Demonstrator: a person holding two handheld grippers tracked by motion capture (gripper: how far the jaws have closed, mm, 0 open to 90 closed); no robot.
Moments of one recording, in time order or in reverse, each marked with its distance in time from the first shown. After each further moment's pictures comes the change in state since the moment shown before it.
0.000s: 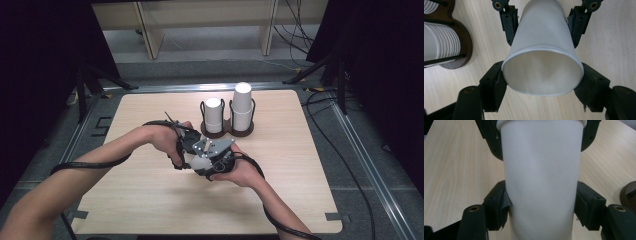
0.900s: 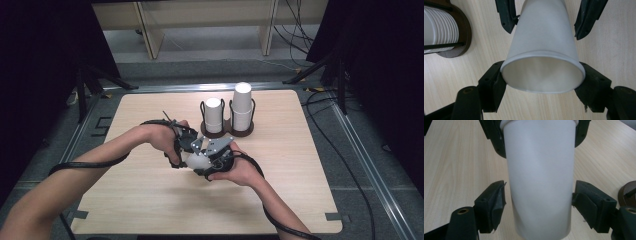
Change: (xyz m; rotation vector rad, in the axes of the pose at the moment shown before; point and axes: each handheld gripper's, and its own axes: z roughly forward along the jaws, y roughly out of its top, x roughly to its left) left arm 0.003 -0.009 0.002 0.043 -0.004 -0.050; right arm -0.002 0.005 0.001 -0.002 -0.014 0.005
